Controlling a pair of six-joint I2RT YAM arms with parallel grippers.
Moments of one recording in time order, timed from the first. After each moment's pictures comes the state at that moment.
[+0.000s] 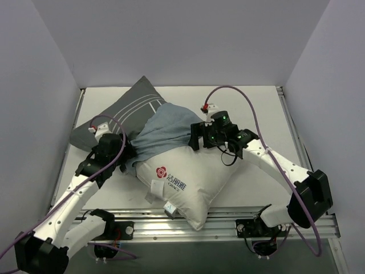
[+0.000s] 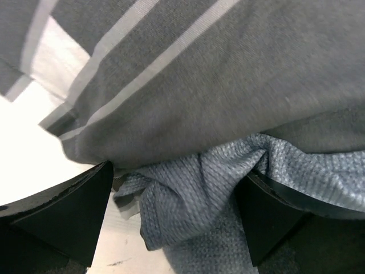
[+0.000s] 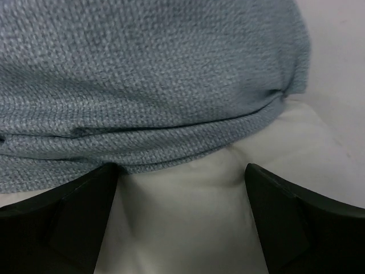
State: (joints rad) left arm -0.37 0.90 0.76 -0.57 -0.36 -0.70; right arm 0.60 1.37 1.09 -0.39 -0.07 0.28
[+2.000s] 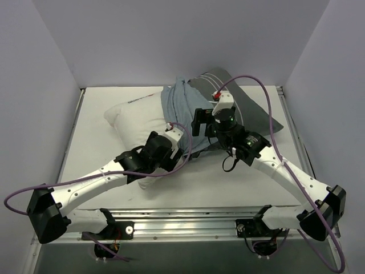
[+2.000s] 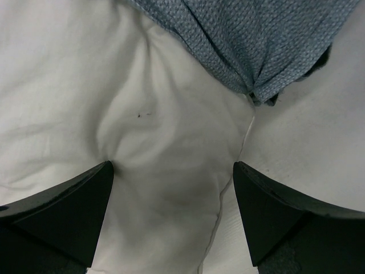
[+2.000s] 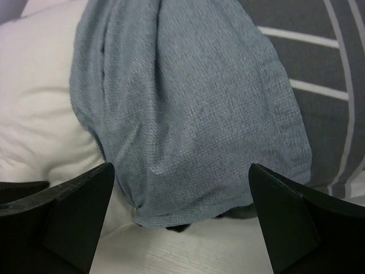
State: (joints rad) left arm -0.93 1.24 0.99 -0.47 -0.41 -0.10; right arm 0.72 1.25 1.17 -0.33 0.33 0.39
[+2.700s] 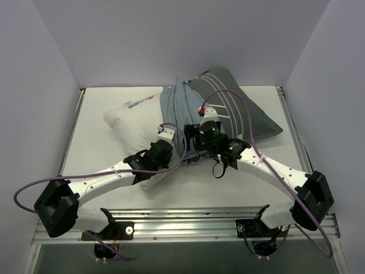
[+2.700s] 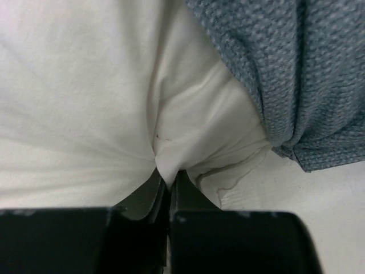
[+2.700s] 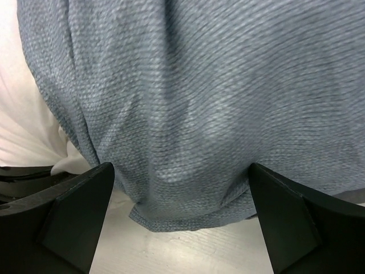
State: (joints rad) left arm -0.88 1.35 0.84 -0.23 -0.48 -0.35; right arm 0.76 1.35 1.01 -0.23 0.28 0.47
